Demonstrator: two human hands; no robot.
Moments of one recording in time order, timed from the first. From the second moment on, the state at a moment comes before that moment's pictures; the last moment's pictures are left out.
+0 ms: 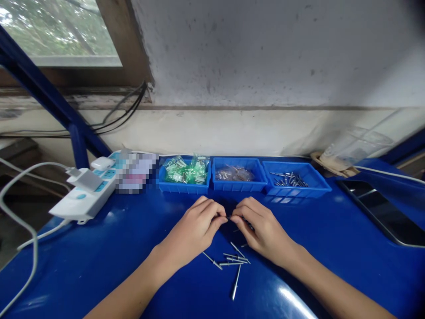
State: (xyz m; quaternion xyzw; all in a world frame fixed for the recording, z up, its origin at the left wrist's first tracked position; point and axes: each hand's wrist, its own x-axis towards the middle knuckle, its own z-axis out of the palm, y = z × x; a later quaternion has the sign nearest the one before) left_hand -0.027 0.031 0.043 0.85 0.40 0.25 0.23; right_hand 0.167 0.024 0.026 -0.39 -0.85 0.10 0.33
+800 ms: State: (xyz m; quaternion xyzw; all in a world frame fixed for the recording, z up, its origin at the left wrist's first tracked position) left_hand -0.020 0.025 0.032 0.88 0.40 0.14 0.23; right_hand 0.205 0.040 0.035 -0.52 -0.73 -0.03 0.43
